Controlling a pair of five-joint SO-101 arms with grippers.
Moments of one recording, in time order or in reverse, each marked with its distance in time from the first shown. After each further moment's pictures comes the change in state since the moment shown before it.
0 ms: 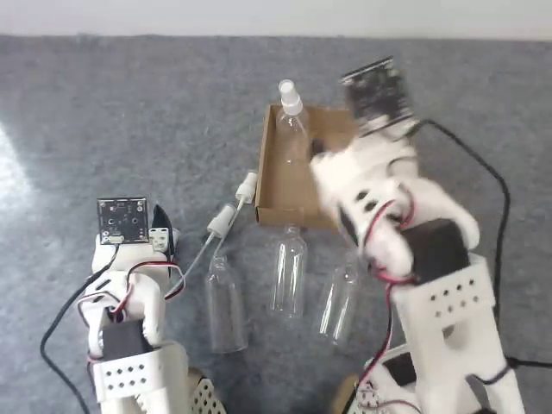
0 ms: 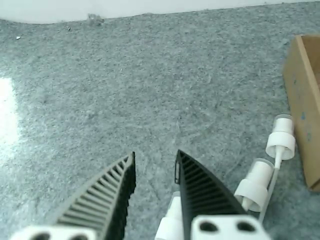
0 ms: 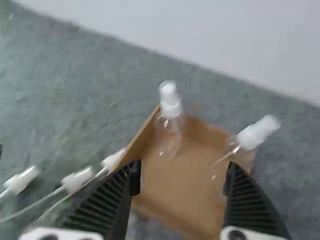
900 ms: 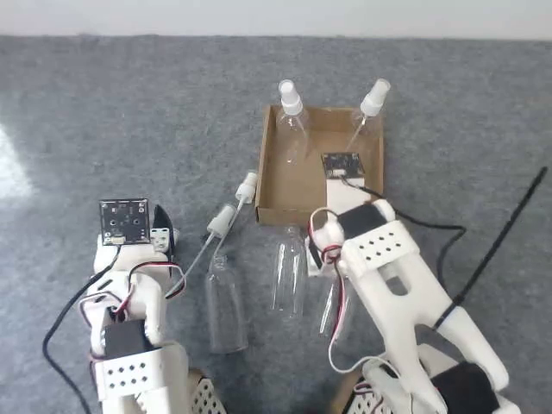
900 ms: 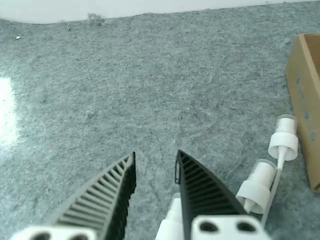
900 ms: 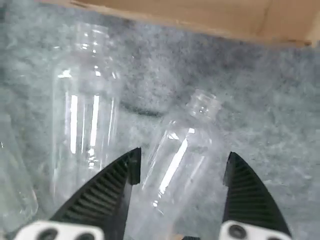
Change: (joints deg) left arm 0.0 -0.1 1.7 -2.5 0.0; right arm -0.9 16.2 27.8 3.0 -23.9
